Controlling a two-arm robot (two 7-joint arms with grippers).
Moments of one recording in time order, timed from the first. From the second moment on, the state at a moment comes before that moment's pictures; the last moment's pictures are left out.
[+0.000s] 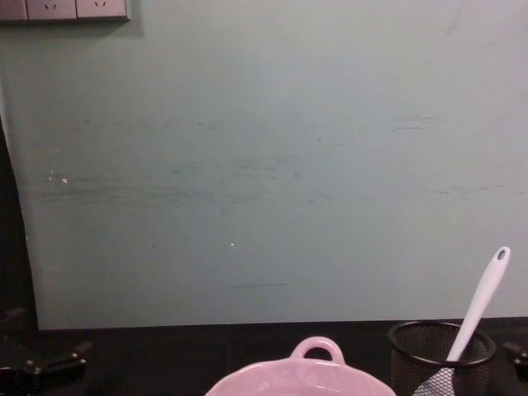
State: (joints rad) left arm -0.20 0.60 0.45 -1.41 -0.25 -0.12 0.03; right arm 0.20 0.60 -0.45 -1.41 0.25 -0.12 -0.03
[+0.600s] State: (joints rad) left arm -0.20 0.60 0.45 -1.41 -0.25 -0.12 0.03; right arm 0.20 0.60 -0.45 -1.41 0.25 -0.12 -0.03
